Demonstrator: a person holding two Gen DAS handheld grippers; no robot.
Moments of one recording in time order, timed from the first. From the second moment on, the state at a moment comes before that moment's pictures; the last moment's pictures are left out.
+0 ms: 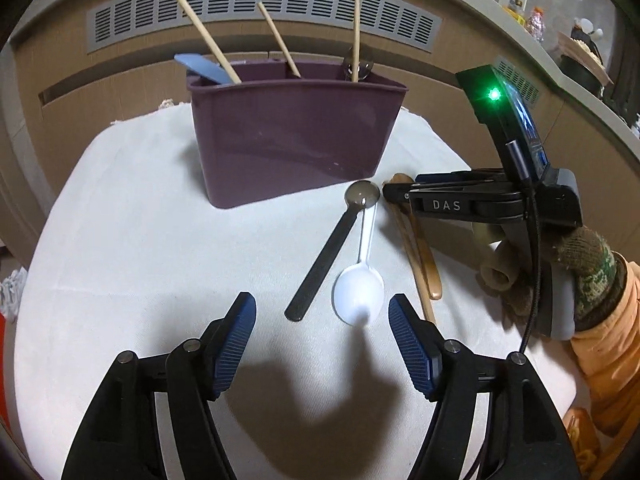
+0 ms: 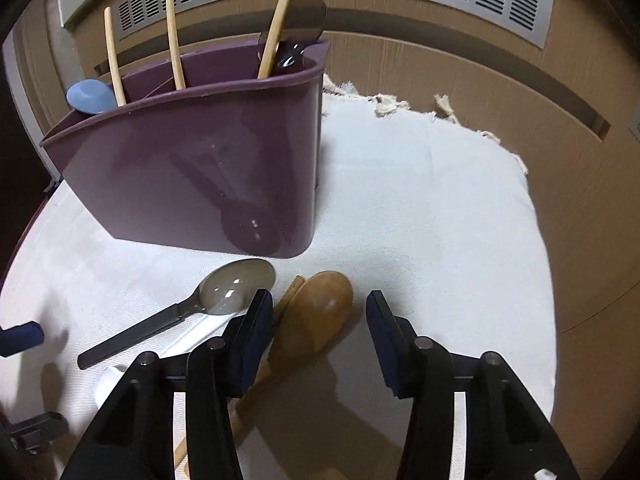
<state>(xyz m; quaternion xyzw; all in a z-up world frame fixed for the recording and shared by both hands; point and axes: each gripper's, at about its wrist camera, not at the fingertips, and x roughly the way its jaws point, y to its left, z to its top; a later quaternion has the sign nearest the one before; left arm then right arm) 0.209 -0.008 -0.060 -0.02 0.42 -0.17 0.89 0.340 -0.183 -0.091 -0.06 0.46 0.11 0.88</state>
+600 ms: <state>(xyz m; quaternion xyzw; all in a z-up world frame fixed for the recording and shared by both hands) 0.212 -0.023 -0.066 -0.01 0.43 -0.18 0.88 0.281 -0.219 -0.072 -0.05 0.43 0.12 0.89</state>
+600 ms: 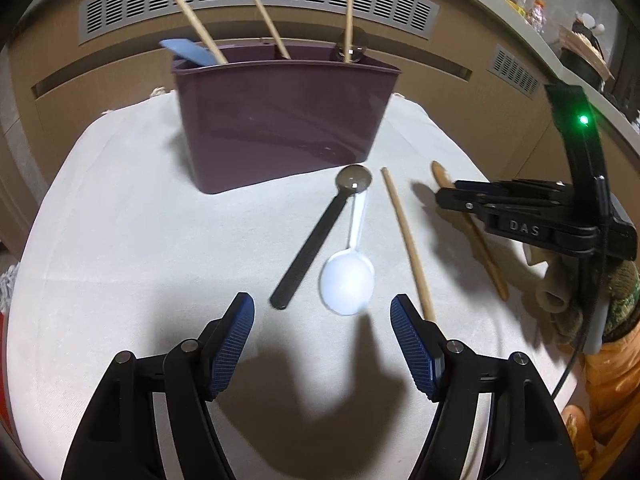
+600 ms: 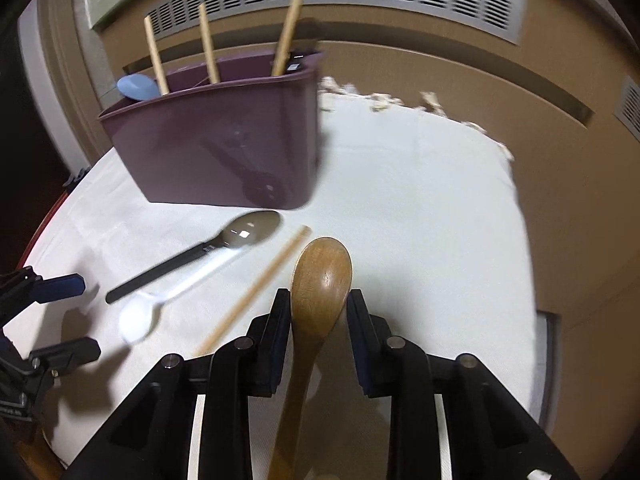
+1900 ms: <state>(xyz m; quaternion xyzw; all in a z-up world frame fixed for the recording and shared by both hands) 0.353 -0.122 -0.080 0.10 0.50 -0.16 0.84 0.252 -0.242 -0.081 0.00 0.40 0.16 0.90</state>
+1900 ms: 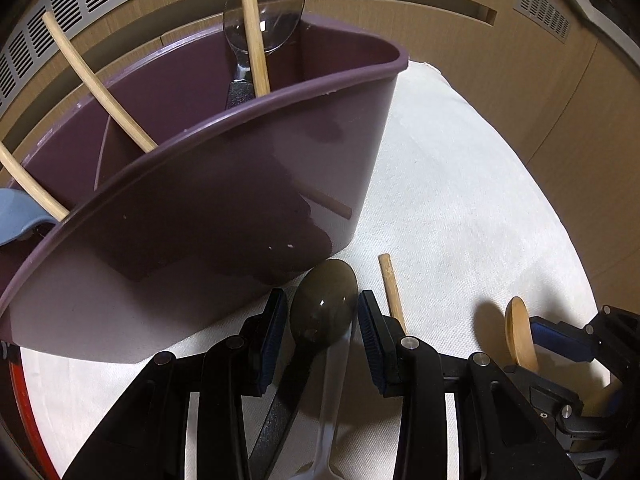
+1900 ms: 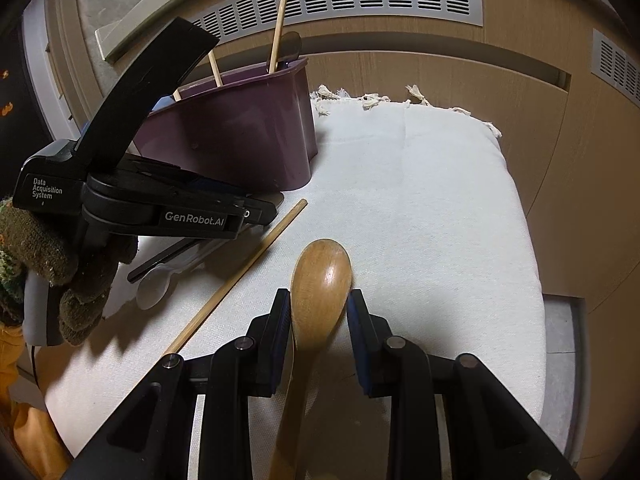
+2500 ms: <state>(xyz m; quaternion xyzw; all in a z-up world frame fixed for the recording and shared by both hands) 0.309 -0.095 -0.066 0.05 0.48 -0.17 0.86 0.255 -0.241 -0.083 0.00 0.41 0.16 0.90</state>
